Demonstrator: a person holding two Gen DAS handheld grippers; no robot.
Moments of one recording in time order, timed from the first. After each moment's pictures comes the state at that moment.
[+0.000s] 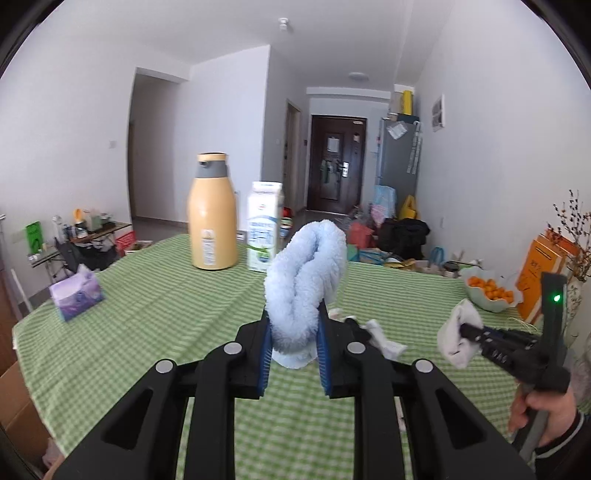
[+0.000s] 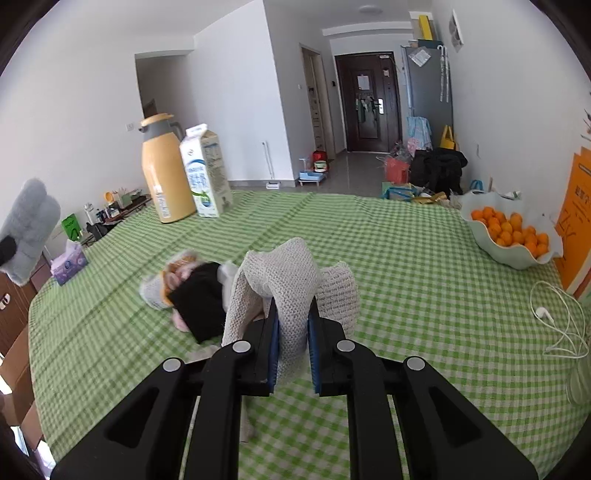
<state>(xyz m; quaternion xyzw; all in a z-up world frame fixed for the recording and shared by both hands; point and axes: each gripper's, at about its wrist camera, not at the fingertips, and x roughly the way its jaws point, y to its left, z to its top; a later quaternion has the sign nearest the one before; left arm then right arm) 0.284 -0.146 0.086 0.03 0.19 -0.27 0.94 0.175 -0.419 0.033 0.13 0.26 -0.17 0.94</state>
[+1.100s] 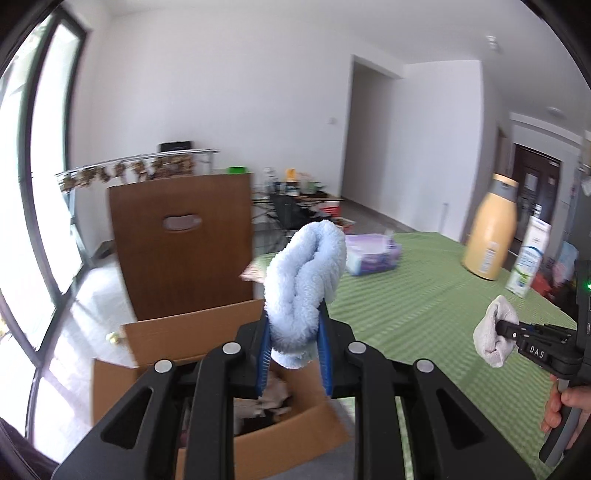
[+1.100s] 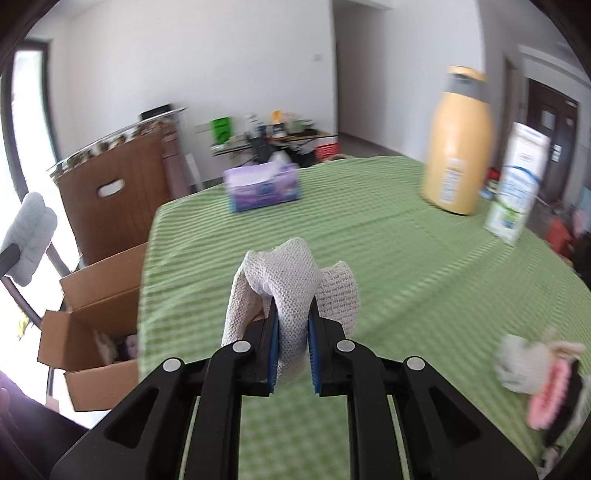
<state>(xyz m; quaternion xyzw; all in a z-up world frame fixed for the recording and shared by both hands) 0.288 0.224 0.062 -0.07 0.22 0.13 0.96 0.392 -0.062 0.030 -0.02 0.34 0.15 0.93</state>
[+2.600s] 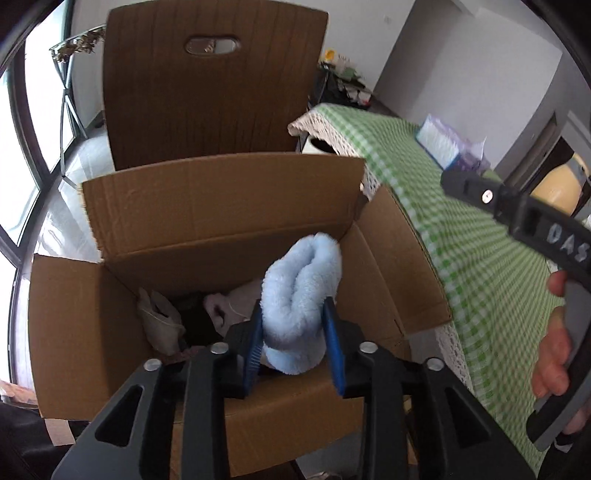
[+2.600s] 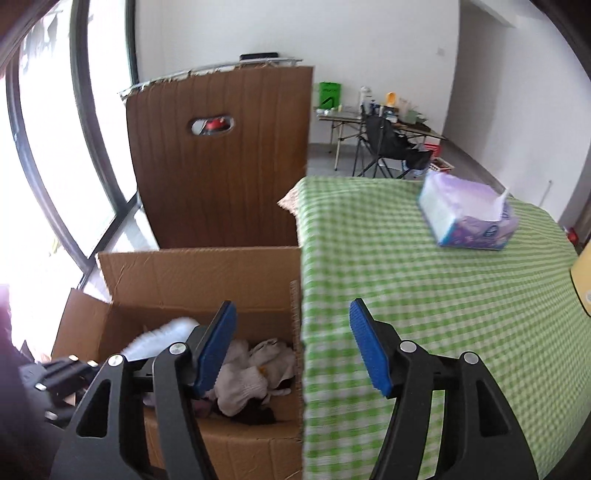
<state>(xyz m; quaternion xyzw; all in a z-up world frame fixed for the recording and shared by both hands) 0.377 0.322 -0.087 -0.19 0.45 0.09 0.87 0.466 0.171 -0.002 -0.12 0.37 0.29 0.88</state>
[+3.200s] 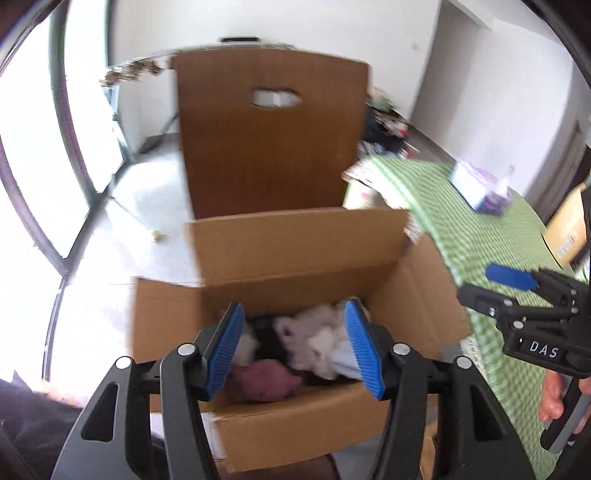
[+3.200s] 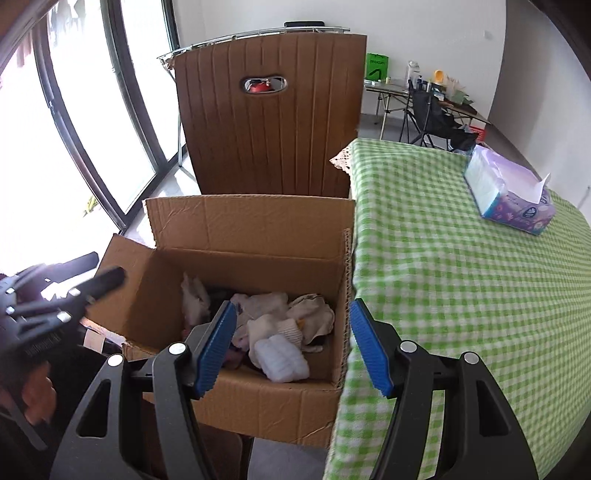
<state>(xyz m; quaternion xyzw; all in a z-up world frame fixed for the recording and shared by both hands) 0.312 0.359 -0.023 -0.16 0.39 0.21 0.88 0.433 0.177 -0.008 -0.15 0.43 0.37 0.81</state>
